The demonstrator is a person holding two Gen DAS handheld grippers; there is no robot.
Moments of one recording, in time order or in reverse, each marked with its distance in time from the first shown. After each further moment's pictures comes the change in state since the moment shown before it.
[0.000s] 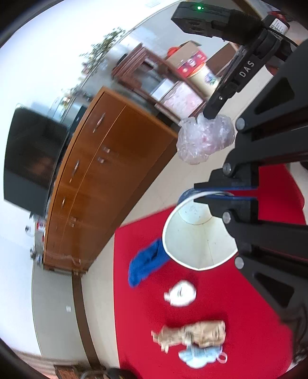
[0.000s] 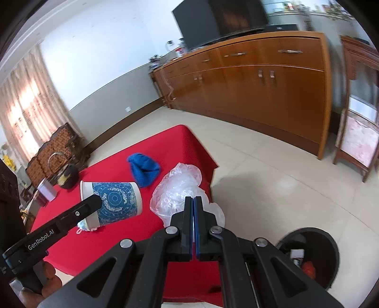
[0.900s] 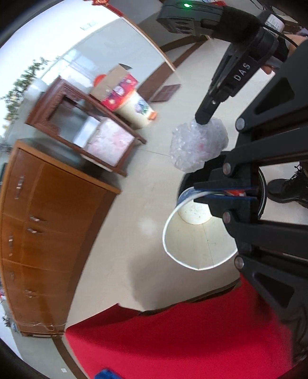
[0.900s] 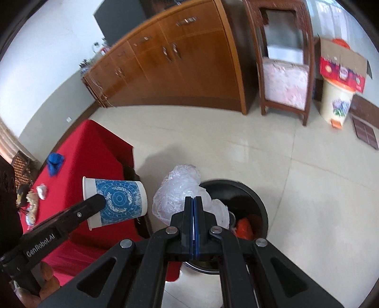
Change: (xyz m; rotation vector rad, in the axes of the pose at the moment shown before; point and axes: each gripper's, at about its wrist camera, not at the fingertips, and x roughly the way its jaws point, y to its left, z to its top) left arm 0.122 -0.153 -0.100 0.193 0.359 -0.174; right arm -0.062 -0.225 -0.091 0.265 0.115 -0.274
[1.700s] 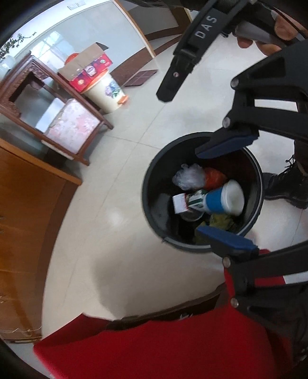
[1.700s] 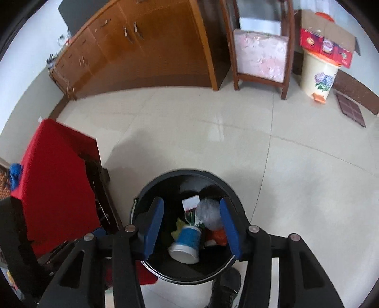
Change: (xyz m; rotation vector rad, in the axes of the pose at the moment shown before) left arm 0.065 -0.005 -0.012 -0.016 0.178 0.061; right arm 0.063 -0.044 0.021 0.101 0.092 -0.137
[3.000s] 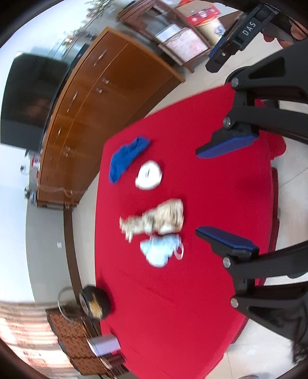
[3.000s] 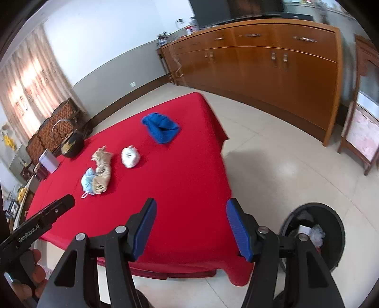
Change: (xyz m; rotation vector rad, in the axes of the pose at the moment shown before) left arm -0.279 0.242 -0.112 -0.455 -0.463 0.468; right arm -0.108 0.328 -0.098 -0.480 -0.081 0.388
